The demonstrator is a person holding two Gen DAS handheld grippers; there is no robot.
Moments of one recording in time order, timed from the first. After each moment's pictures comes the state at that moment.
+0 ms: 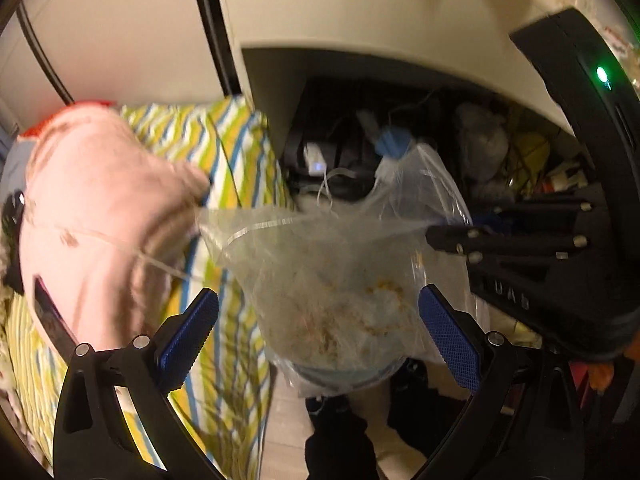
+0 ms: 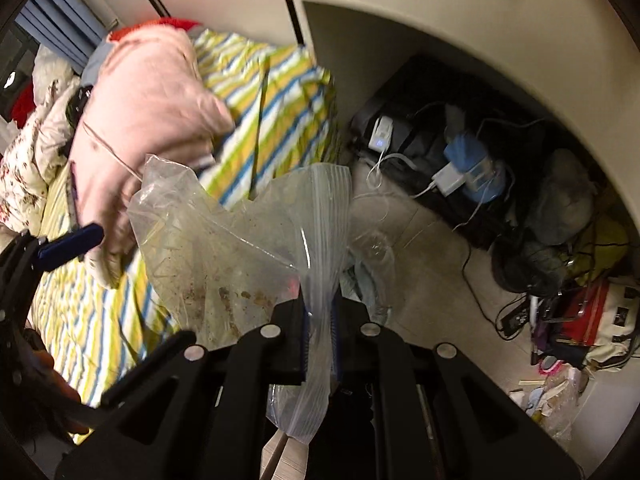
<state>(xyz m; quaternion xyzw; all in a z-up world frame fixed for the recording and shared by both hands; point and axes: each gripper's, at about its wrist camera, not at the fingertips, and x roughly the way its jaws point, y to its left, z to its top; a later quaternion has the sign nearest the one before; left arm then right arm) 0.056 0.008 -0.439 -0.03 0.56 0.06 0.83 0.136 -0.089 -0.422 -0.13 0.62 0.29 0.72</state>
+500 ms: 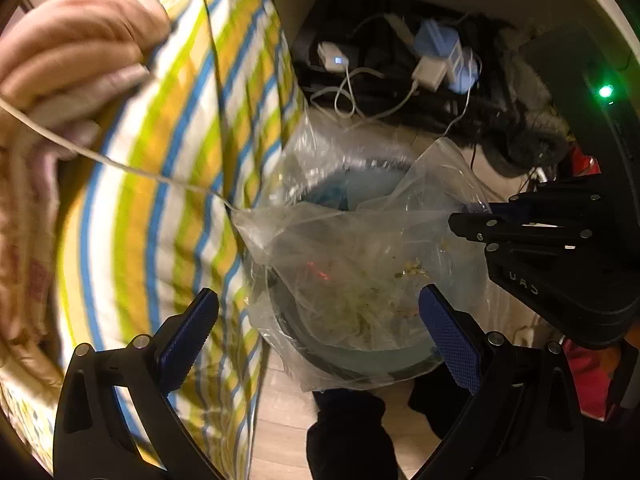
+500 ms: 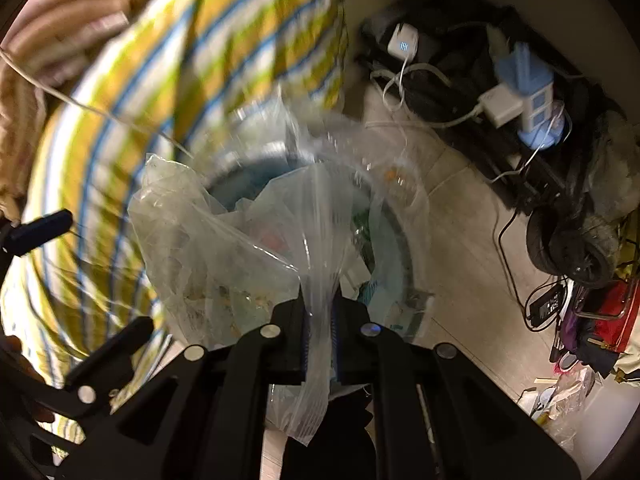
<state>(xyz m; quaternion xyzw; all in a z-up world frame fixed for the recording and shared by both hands) 0.051 0.029 -0.622 -0.05 0.64 0.07 0.77 0.125 -0.077 -0.613 -0.18 0.67 0.28 0.66</state>
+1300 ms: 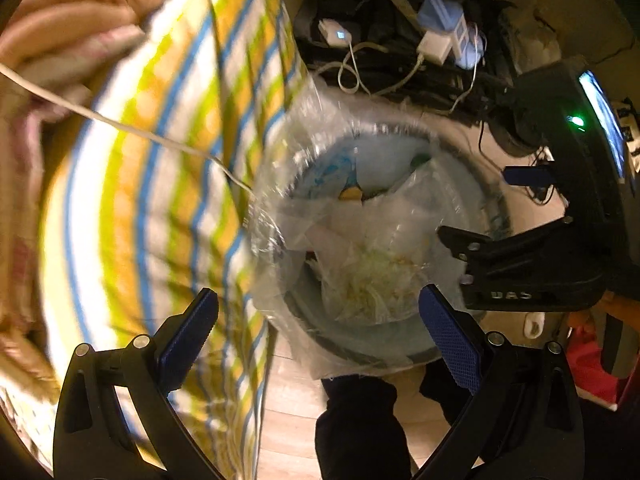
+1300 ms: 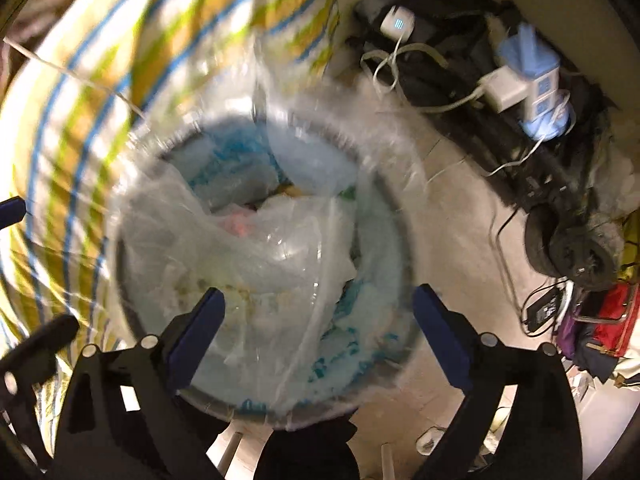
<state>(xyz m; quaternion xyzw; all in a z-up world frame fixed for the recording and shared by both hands) 0.038 0.035 -0.626 -0.04 0.65 0.07 0.75 0.121 -0.093 -0.642 -0.21 0.65 0.27 0.68</state>
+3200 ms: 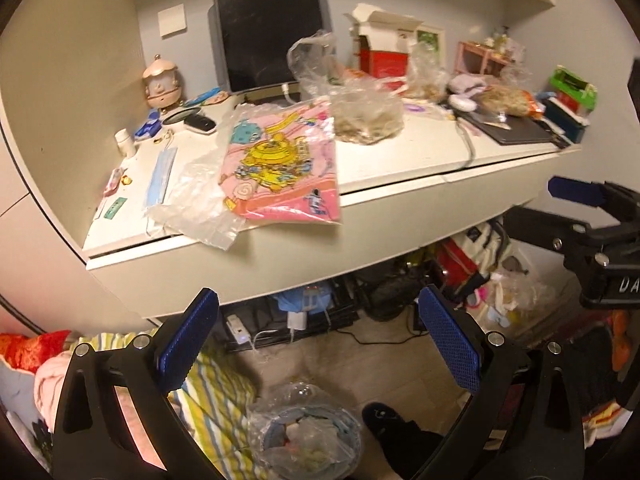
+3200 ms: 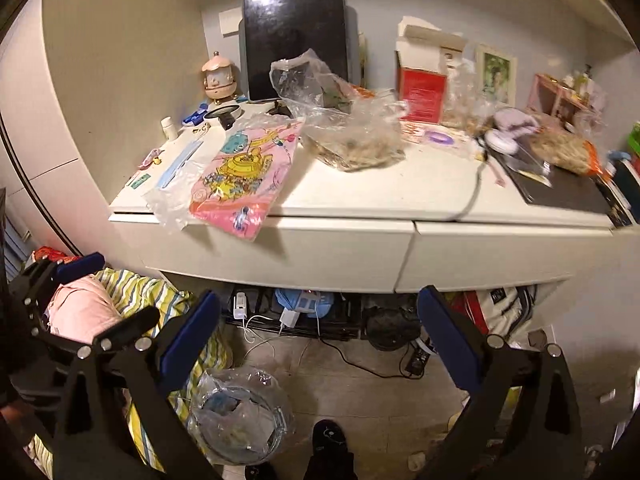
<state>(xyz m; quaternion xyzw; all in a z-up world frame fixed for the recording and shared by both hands) 0.180 -0.124 -0.189 0.08 0.40 -0.14 0.90 0.177 -0.299 -0.145 0.02 0.42 0.05 0.91</state>
